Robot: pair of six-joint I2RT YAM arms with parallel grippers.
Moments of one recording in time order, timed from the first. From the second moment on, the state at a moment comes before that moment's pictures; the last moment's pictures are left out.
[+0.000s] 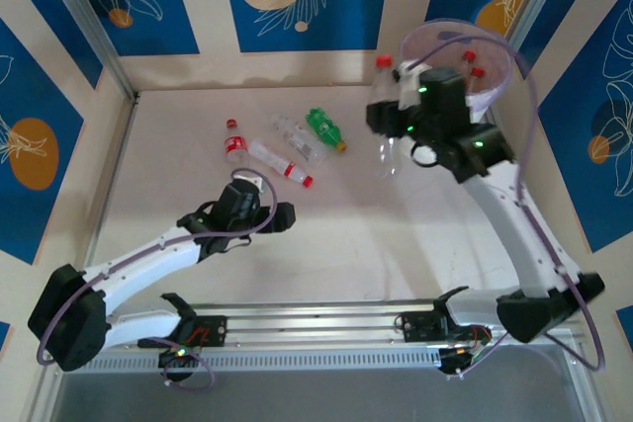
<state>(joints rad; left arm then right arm) -0.69 1.15 0.65 -0.26 0.02 -0.67 0.41 1.27 1.61 -0.78 -0.01 0.18</state>
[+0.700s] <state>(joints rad) -0.67 0.98 0.65 -0.30 -0.01 -0.73 0.02 1.72 1.86 -0.26 0.00 0.01</state>
